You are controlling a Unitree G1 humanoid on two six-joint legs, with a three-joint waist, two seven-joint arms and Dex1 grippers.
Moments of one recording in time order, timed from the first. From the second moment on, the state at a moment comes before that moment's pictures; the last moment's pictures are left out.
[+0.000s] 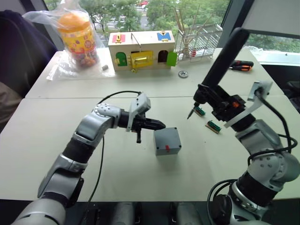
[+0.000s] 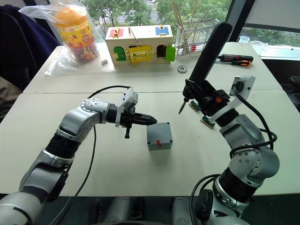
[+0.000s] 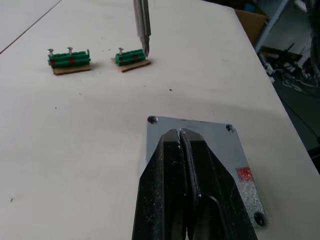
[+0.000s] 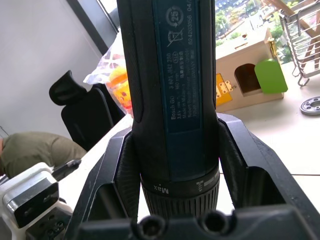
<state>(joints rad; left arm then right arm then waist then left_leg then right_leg) -0.76 0.42 -0.33 0.10 -0.35 0.56 -1.15 -0.44 -0.09 -0.53 -0.59 0.50 0.99 0.58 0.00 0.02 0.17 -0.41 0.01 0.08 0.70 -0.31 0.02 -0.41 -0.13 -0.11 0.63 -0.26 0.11</state>
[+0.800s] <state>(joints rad) -0.69 0.44 -0.37 0.00 -0.28 0.56 -1.14 -0.28 -0.20 -0.30 -0.49 0.62 0.73 0.53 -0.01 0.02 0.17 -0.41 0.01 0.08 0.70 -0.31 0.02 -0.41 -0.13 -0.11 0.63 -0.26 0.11</state>
